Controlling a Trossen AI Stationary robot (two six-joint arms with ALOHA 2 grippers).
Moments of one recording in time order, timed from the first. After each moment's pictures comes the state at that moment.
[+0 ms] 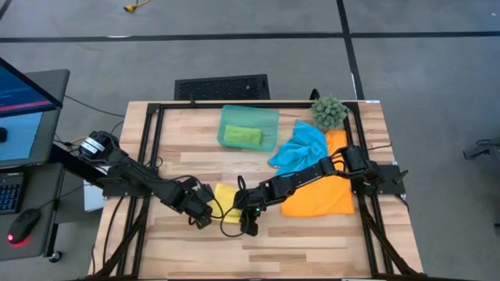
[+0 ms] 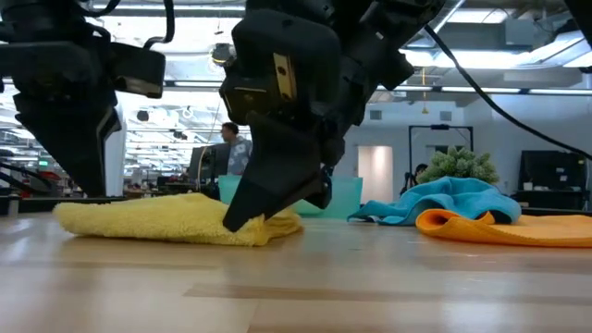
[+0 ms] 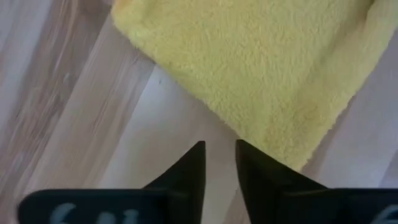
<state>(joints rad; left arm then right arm) -0.49 1.53 0.83 -0.63 -0.25 -0.93 0.24 2.17 1.40 -0.14 -0.25 0.47</state>
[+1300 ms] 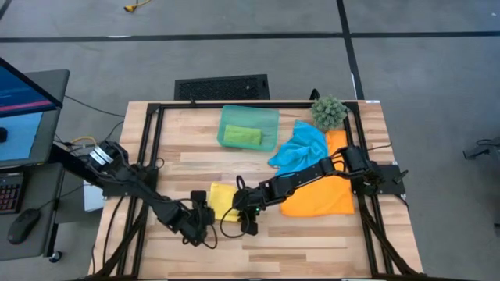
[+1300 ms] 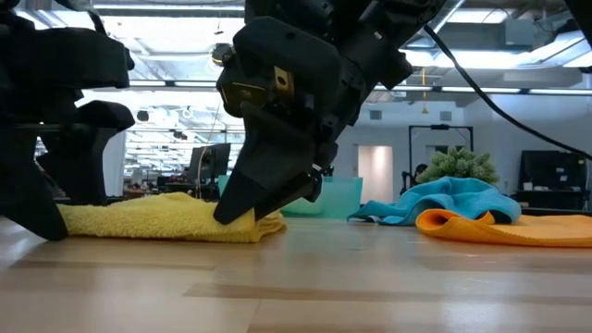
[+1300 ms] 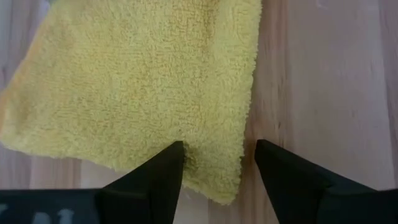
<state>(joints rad) -0.66 1.71 0.82 -0.43 -0.44 -0.58 0.25 2.17 1.40 -0.13 -0.20 0.38</state>
